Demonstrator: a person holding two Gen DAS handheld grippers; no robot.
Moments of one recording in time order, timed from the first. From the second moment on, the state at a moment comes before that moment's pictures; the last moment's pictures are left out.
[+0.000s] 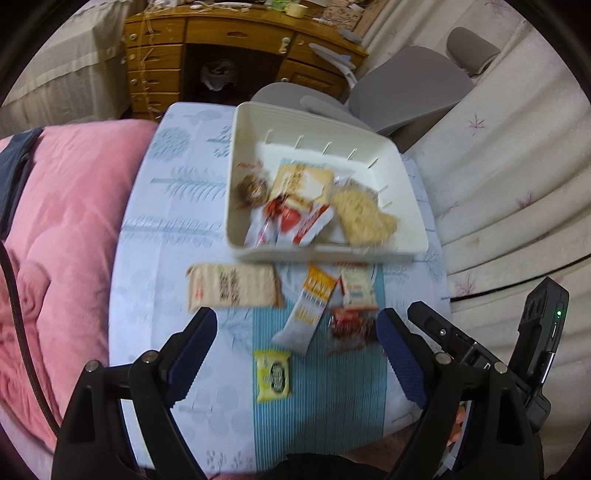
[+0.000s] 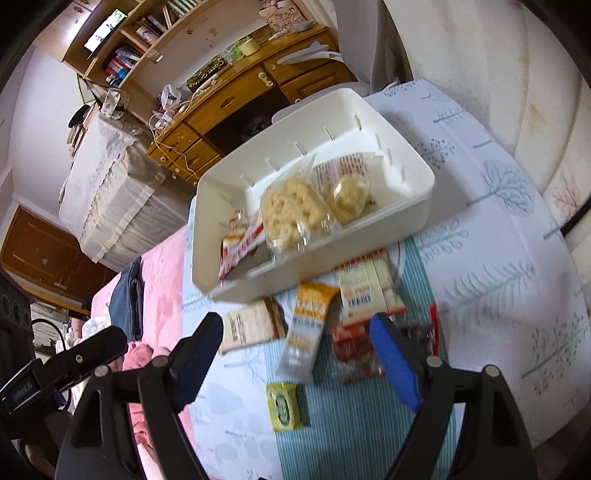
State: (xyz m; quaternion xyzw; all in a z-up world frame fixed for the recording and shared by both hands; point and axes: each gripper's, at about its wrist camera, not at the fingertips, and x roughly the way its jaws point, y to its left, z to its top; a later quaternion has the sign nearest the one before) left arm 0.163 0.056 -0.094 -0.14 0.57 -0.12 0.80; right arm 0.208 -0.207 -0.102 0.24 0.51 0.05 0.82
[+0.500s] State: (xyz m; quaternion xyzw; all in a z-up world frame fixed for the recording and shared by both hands) left arm 0.051 0.060 -0.087 -0.11 0.57 -0.08 0.81; right arm 0.111 -0.210 -0.114 0.21 0.52 0.01 0.83
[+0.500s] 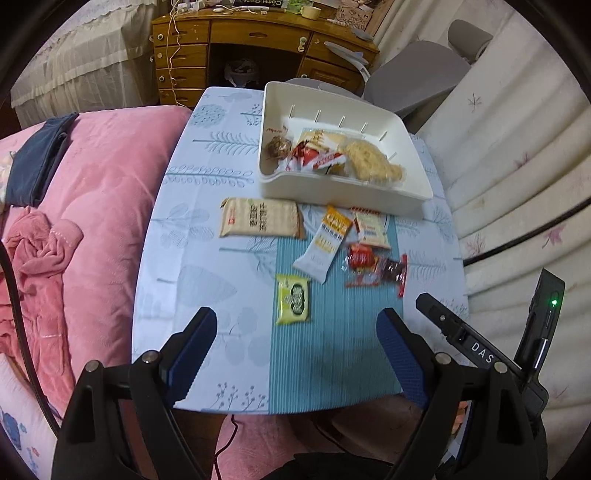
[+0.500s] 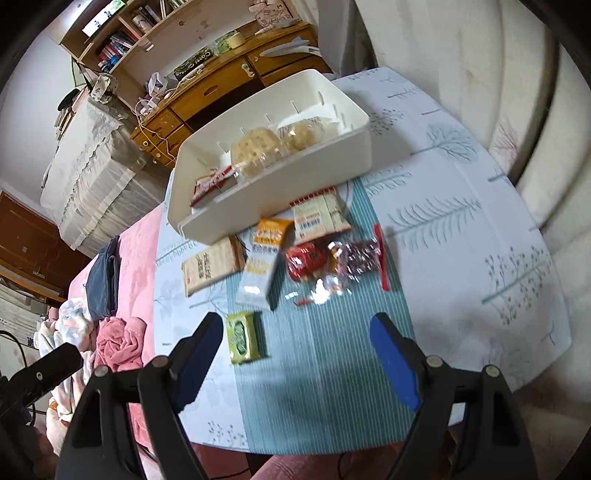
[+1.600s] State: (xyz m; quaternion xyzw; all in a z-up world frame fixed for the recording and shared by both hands) left arm 0.097 0.017 -0.211 -0.02 0.64 -0.12 0.76; right arm 0.131 -0.237 -0.199 0.15 0.47 -0.08 0.87
